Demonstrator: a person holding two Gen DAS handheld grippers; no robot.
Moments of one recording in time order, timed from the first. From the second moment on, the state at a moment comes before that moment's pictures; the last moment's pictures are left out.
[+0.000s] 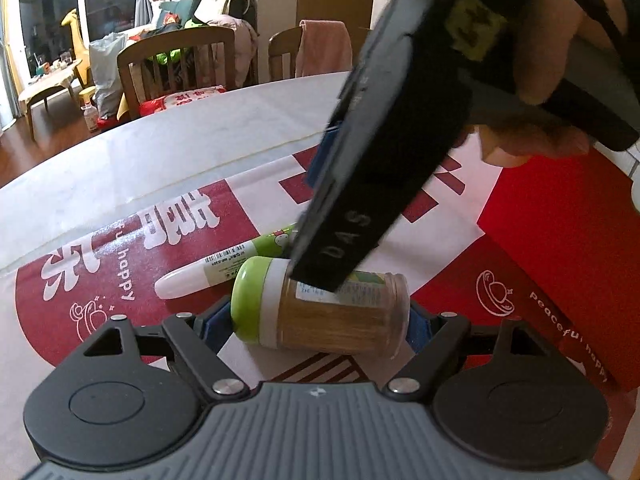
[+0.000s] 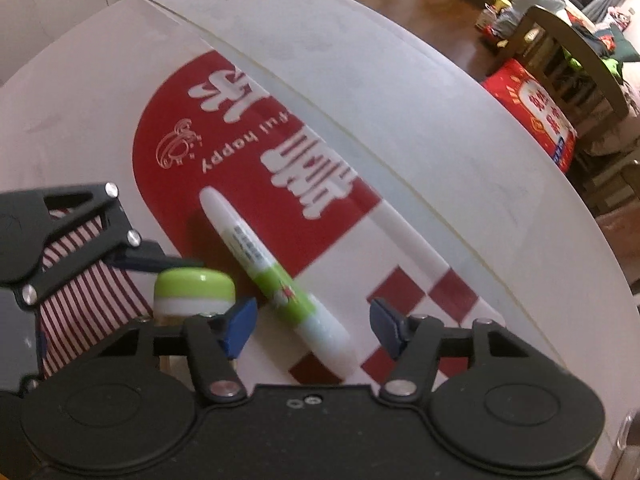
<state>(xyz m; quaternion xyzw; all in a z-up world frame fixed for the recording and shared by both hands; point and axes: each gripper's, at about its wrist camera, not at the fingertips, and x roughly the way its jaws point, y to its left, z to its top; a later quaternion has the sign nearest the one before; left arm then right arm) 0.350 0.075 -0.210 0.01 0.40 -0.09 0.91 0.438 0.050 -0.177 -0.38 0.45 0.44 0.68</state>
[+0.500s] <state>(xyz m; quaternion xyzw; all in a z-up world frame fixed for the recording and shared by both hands) 0.339 0.083 -0.211 0.00 0.39 -0.08 0.92 0.431 0.044 -0.184 -0.30 0.47 0.42 0.72</state>
